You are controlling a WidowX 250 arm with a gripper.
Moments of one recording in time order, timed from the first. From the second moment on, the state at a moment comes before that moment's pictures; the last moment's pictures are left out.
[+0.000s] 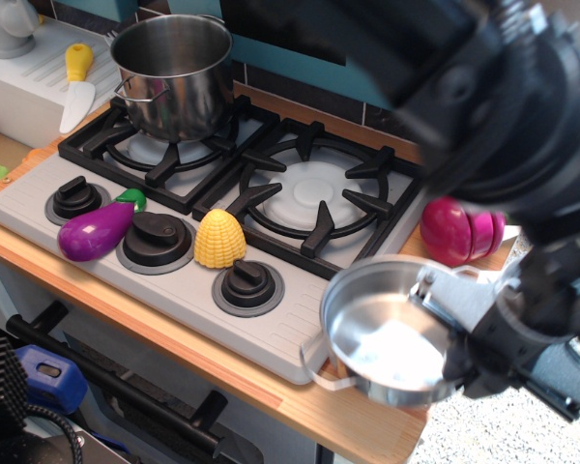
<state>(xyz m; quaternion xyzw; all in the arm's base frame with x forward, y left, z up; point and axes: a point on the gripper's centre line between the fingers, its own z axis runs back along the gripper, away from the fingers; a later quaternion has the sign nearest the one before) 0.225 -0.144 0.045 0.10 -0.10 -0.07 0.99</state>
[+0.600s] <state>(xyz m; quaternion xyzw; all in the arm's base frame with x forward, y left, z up) 0.250 -0.073 0.069 0.14 -0.07 -0.19 0.97</state>
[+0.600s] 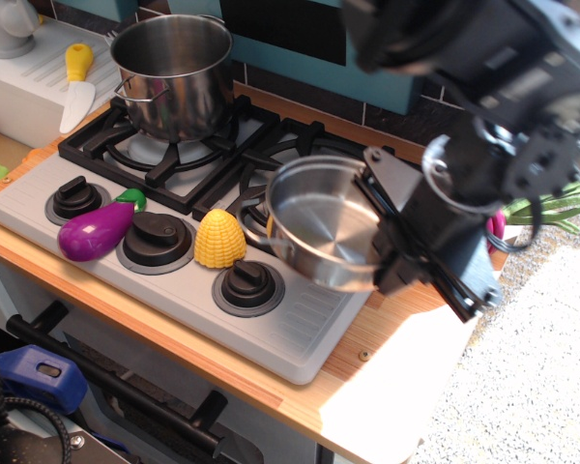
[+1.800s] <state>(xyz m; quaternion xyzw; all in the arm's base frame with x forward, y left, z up) 0.293 -0.014 0.057 0.08 -0.16 -0.35 0.92</state>
